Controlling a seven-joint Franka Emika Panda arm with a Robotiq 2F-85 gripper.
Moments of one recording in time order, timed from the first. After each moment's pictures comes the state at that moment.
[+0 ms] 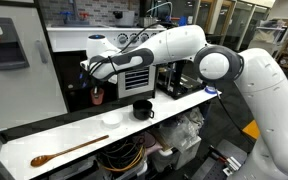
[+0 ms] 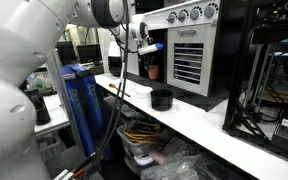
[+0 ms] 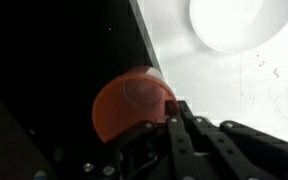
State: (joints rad) arm 0.25 0.74 0.26 -1.20 -0.29 2.16 -0.54
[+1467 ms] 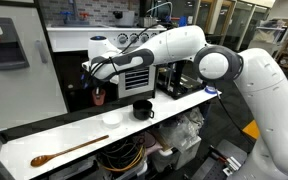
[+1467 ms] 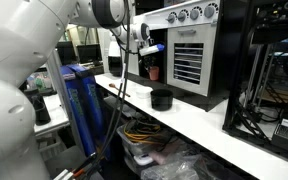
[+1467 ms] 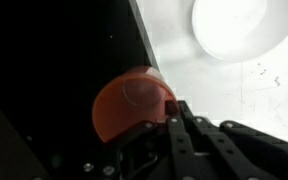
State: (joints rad) arm 0.23 0.74 0.26 -1.21 -0.28 2.16 -0.57
